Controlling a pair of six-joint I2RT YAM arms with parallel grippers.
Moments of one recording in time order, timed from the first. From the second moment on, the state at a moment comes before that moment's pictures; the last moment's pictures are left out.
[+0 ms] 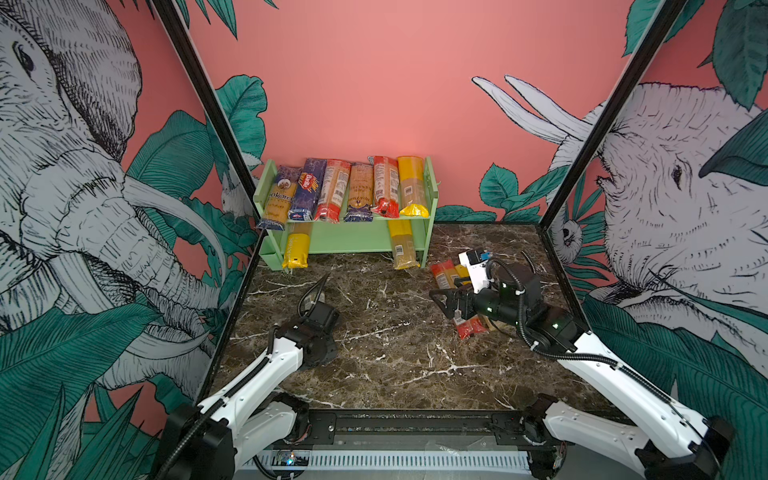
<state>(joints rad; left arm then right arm) -0.49 1.06 0.58 -0.88 -0.16 -0.83 0.68 0.99 0.97 -0.40 -0.20 0.32</state>
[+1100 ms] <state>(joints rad) -0.68 1.35 0.64 -0.59 -0.29 -0.74 0.70 0.99 0.97 -0.46 -0.11 0.32</state>
